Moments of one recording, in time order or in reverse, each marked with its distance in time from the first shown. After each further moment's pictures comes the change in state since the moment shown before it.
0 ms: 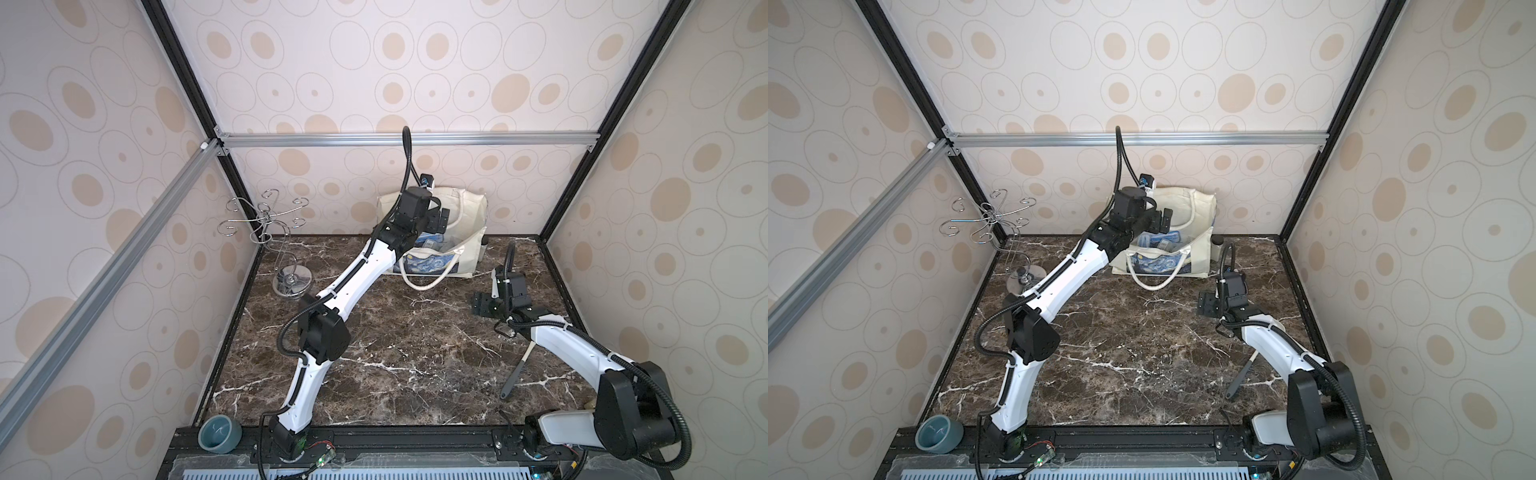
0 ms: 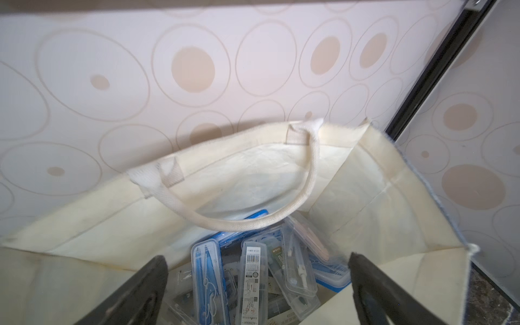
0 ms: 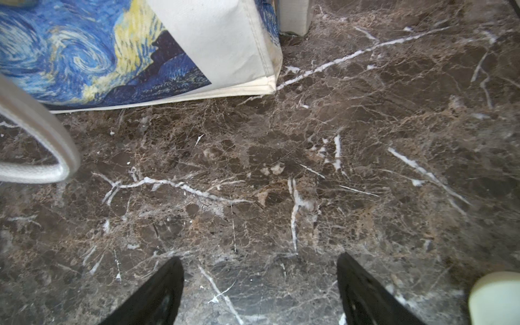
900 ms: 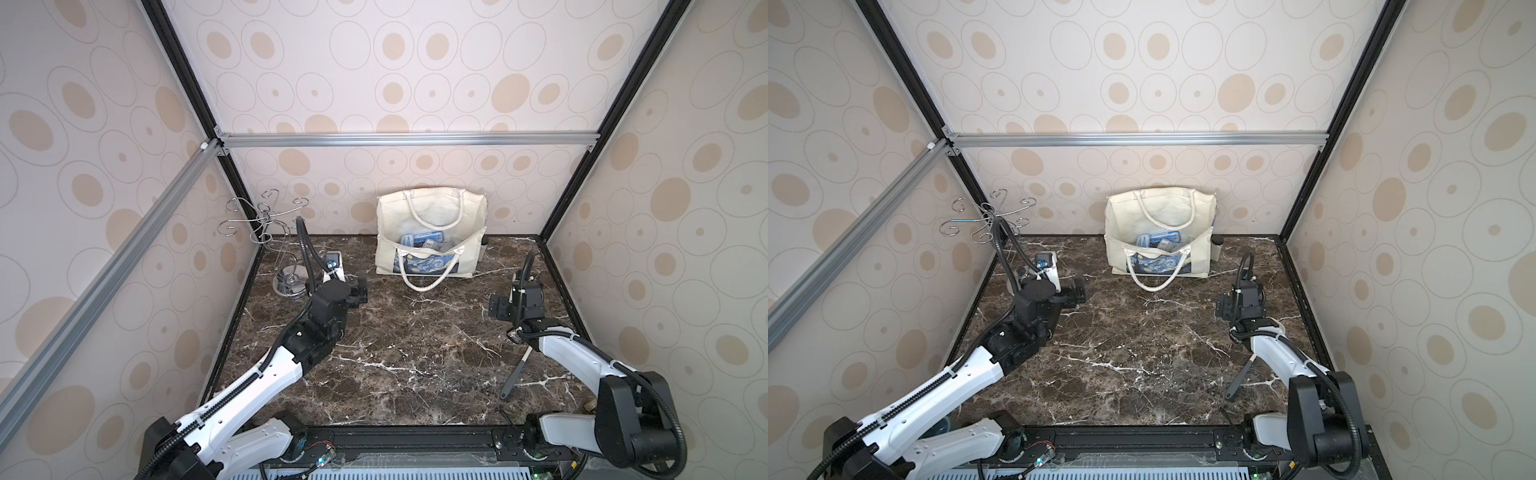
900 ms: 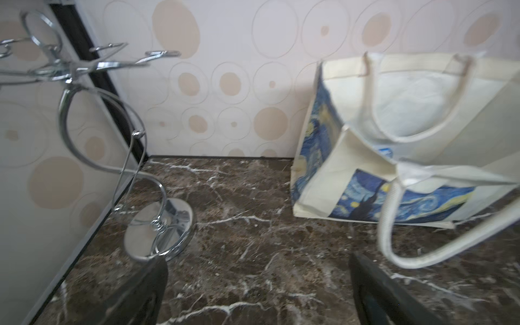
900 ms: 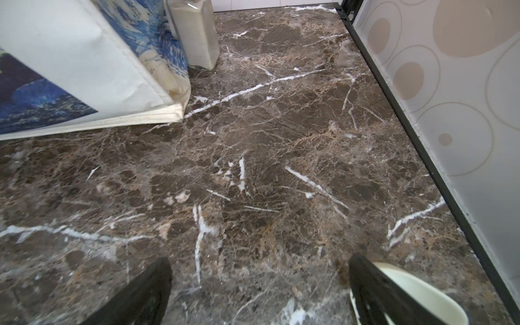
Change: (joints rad) left arm 0.024 -1.166 -1.565 0.368 -0.447 -0.094; right arm -0.127 -0.029 -0.162 0.237 0.178 -0.140
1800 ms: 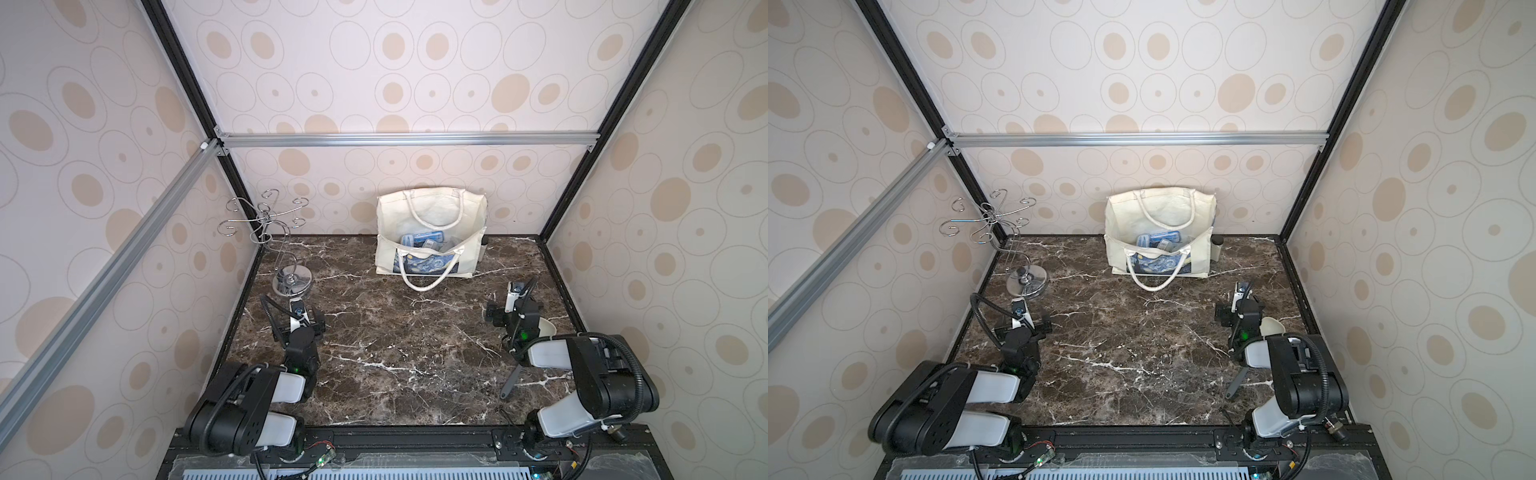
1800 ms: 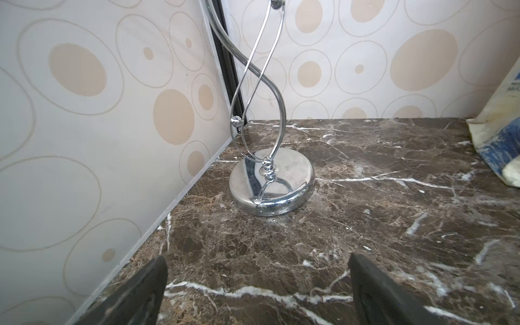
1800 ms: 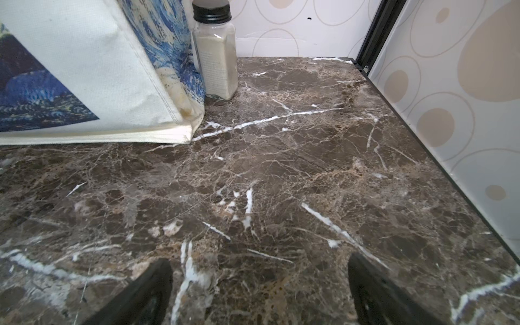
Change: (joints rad) left arm 0.427 0.396 -0.667 1.241 0.082 0.290; right arm -0.046 0.229 -0.251 0.747 -0.103 -0.145
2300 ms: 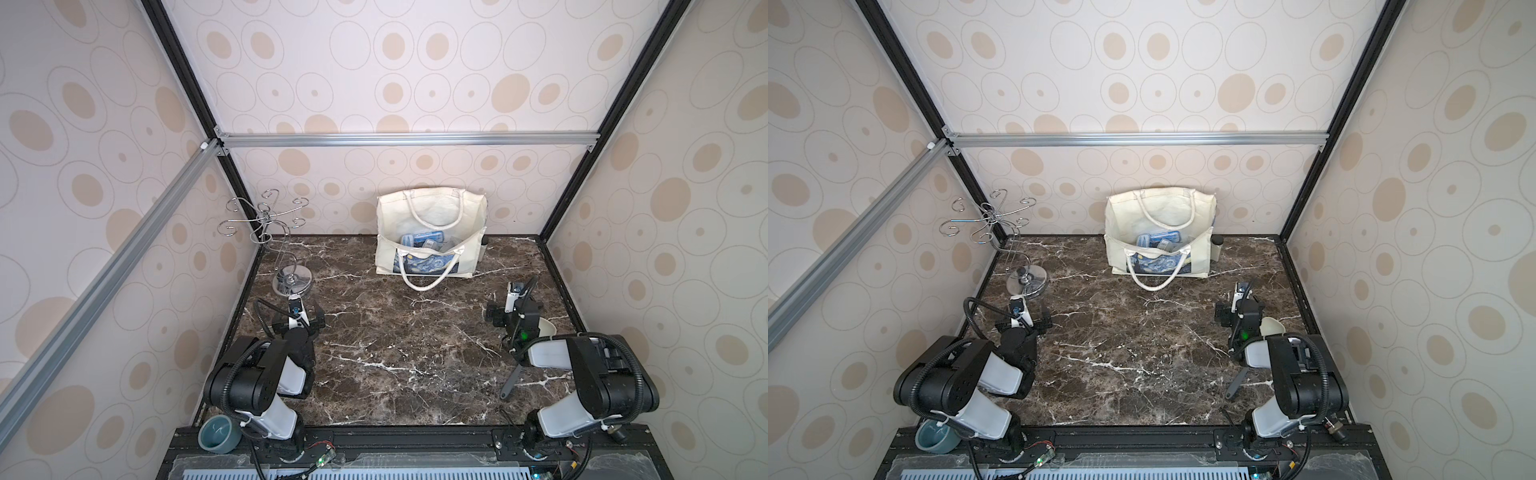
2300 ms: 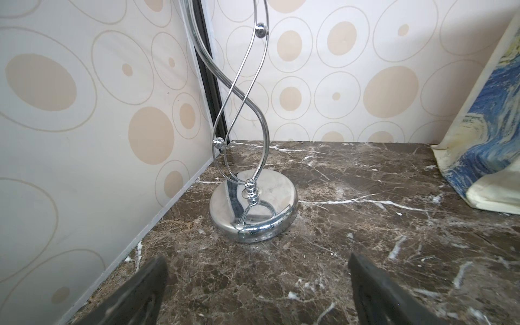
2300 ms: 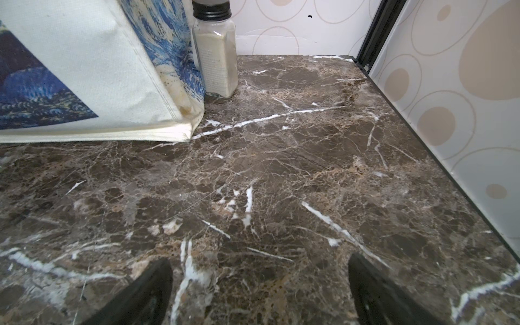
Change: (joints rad) left arm 0.077 0.171 0.011 0.262 0.157 0.002; right arm 0.000 0.000 0.002 -0.008 -0.003 -0.001
